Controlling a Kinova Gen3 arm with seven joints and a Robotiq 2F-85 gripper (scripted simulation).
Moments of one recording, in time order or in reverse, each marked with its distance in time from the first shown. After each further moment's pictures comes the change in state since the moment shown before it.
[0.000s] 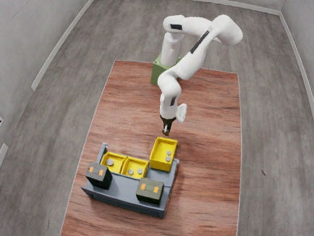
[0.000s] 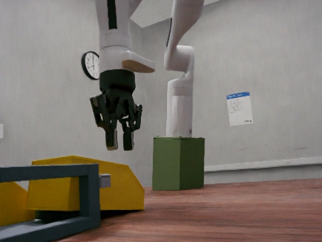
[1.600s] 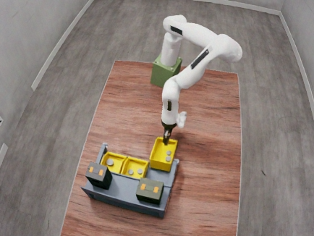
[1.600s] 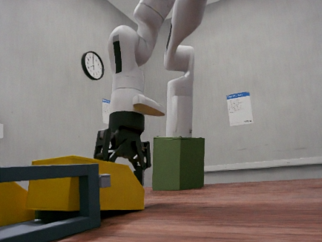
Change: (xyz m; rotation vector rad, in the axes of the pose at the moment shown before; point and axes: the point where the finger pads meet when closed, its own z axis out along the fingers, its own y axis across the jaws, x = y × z) arm 0.001 -0.003 0.084 -0.150 0.000 0.000
